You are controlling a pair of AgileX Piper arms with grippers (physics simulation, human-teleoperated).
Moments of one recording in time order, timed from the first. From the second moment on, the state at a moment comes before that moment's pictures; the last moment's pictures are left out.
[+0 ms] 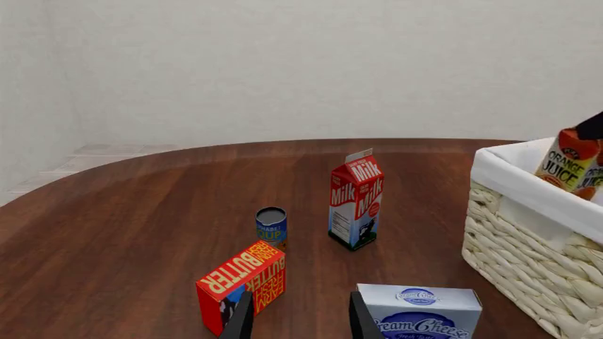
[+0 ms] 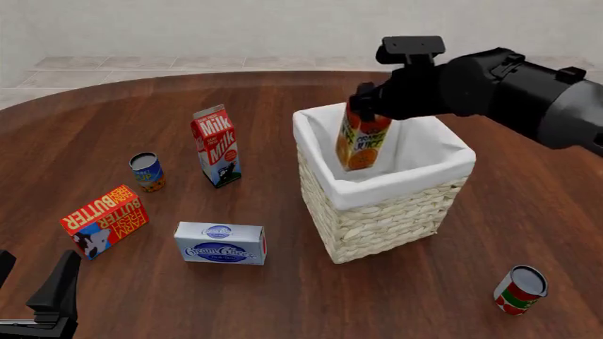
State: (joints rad) left arm 0.00 0.01 0.00 0.00 0.00; right arm 0.39 1.63 -1.43 0.49 0.12
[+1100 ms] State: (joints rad) left arm 0.00 0.01 0.00 0.00 0.00; right arm 0.38 1.72 -1.30 0.38 0.18
